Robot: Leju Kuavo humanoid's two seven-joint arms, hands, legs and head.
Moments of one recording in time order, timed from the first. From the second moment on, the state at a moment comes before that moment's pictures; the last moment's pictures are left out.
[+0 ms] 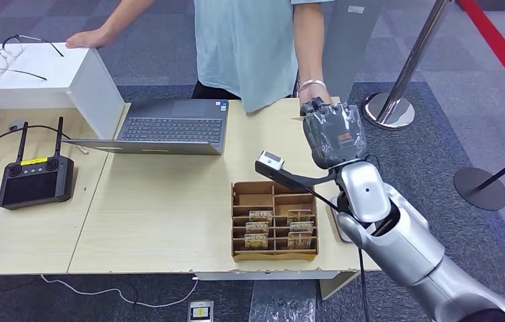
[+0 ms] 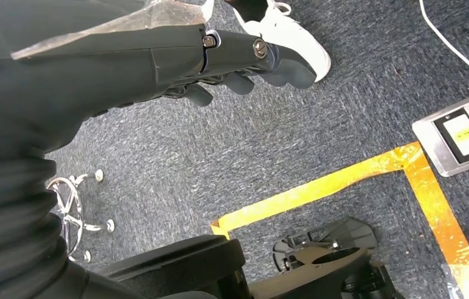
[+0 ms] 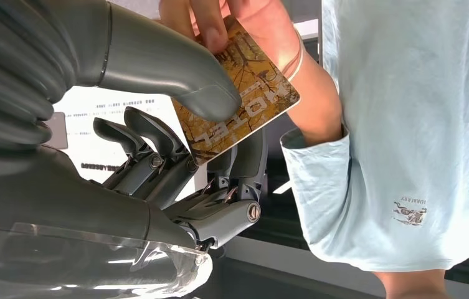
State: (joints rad) left arm -0.12 0.04 -1.18 -0.21 0.59 0.45 0.14; right arm -0.64 -0.35 0.71 -1.62 1.32 -0.22 0.55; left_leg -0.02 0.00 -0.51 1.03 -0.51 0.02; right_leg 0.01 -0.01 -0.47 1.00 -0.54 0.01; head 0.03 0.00
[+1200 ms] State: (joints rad) left arm -0.12 0.04 -1.18 -0.21 0.60 0.44 0.17; right arm -0.57 -0.38 0.71 -1.65 1.37 -0.27 0.57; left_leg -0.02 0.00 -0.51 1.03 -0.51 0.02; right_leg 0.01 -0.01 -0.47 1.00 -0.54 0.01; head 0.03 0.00
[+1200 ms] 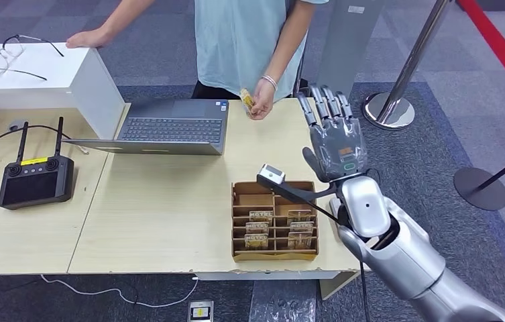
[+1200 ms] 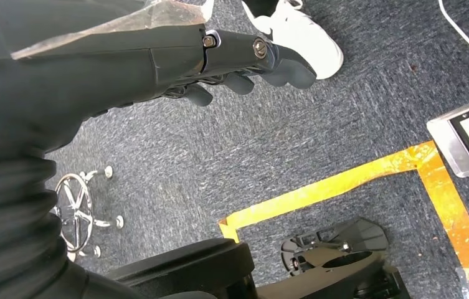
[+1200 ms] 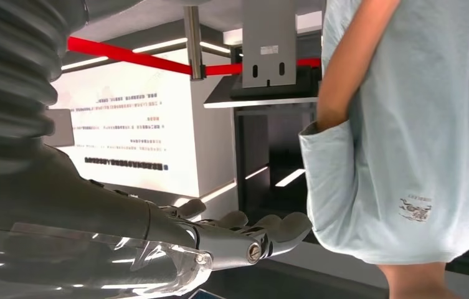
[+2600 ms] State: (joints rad) left arm -0.11 0.03 -1.18 -0.21 0.64 0.48 0.15; right arm -0.09 -0.57 0.32 -1.99 1.32 -0.30 0.57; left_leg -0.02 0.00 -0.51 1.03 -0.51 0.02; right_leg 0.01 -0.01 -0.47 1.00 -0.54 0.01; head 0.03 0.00
